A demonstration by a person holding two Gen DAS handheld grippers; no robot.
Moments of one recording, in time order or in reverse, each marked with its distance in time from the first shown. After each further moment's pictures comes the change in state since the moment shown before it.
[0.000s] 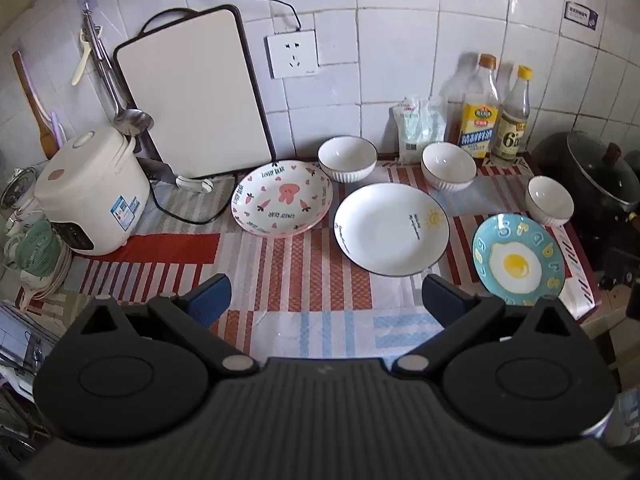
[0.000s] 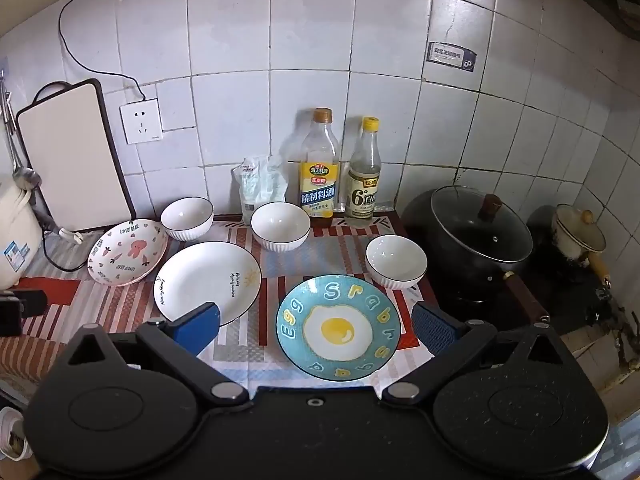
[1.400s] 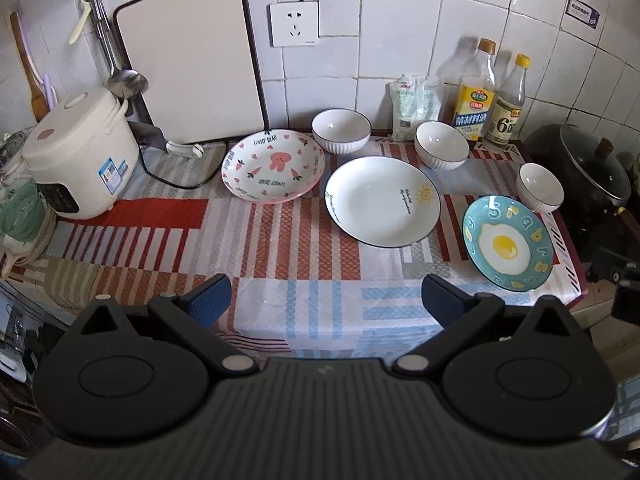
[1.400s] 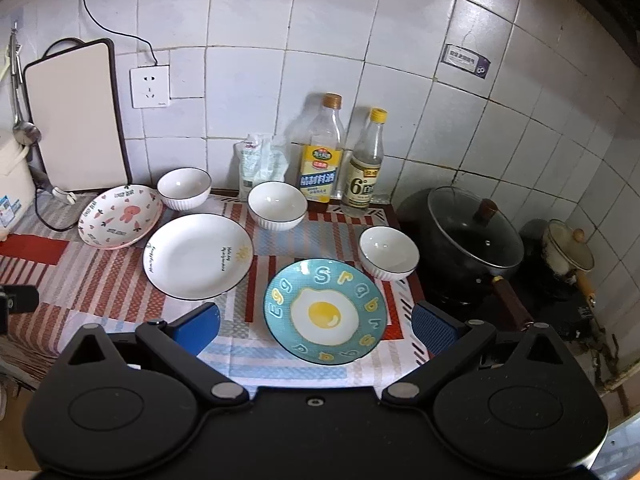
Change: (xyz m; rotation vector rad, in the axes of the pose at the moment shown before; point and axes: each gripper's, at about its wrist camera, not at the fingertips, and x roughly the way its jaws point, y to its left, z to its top) left arm 0.003 0.006 -0.030 -0.055 0.041 -0.043; right arm 0.000 0.009 -0.012 -0.109 0.036 -0.030
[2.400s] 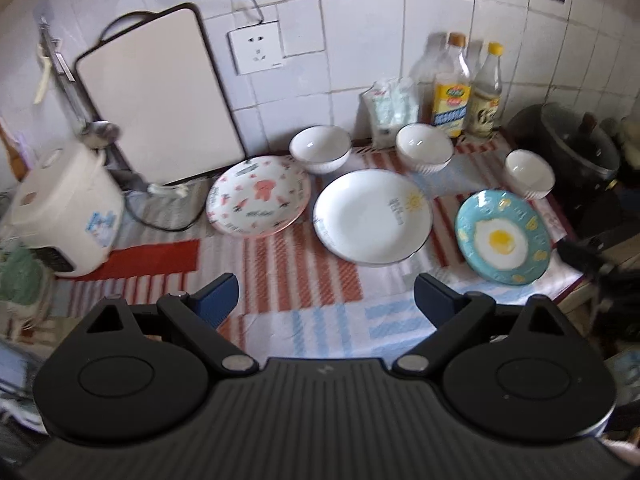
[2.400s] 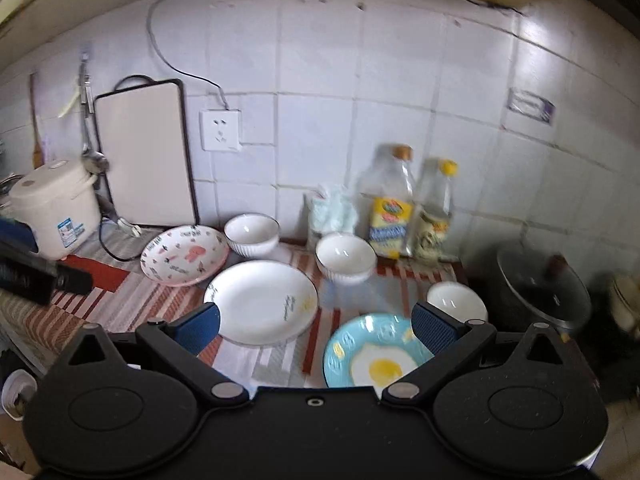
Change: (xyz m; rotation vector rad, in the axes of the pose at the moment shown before) left arm 0.006 -0.001 0.040 0.148 -0.011 -0.056; right arm 0.015 0.005 0.003 -0.077 -0.197 0.241
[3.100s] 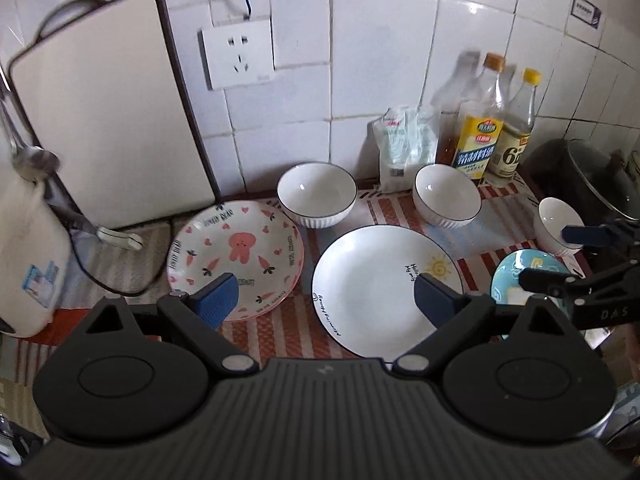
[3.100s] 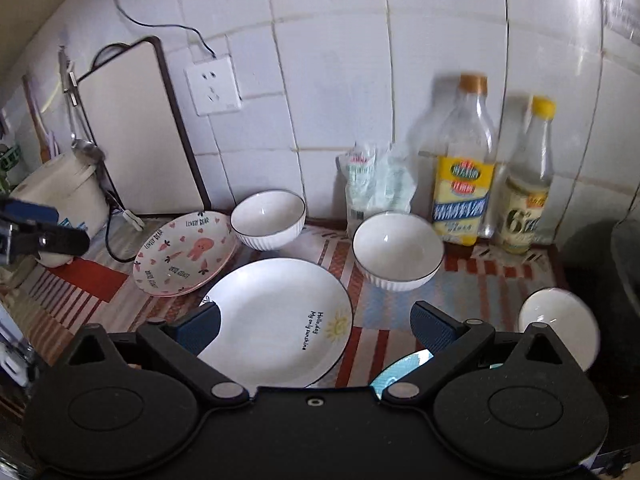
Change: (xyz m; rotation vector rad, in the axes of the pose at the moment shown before) left arm 0.142 0.037 0.060 -0.023 -0.049 -0.081; right arm 0.194 -0.049 0.016 0.089 0.150 0.232
